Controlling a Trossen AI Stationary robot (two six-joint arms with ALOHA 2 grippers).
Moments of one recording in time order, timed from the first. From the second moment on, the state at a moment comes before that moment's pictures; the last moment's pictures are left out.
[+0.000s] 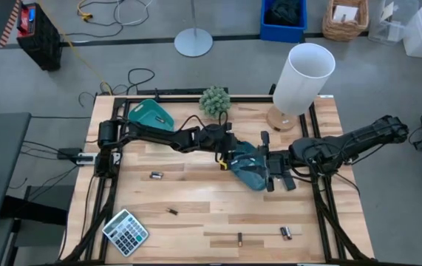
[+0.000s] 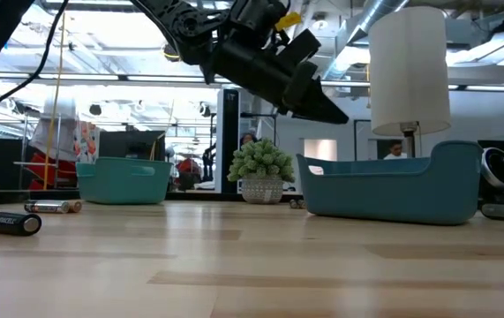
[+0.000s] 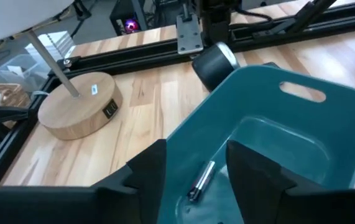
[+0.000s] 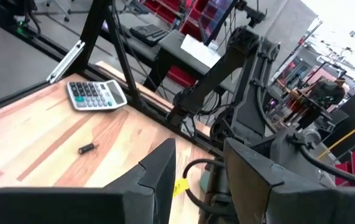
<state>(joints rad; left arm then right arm) 0.12 1.97 1.33 0.28 0.01 0.27 0.28 1.04 0.84 0.09 0.25 -0.51</state>
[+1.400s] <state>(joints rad) 0.18 0.82 0.51 0.17 -0.23 0.16 0.10 1.35 0.84 0.40 0.24 -0.41</state>
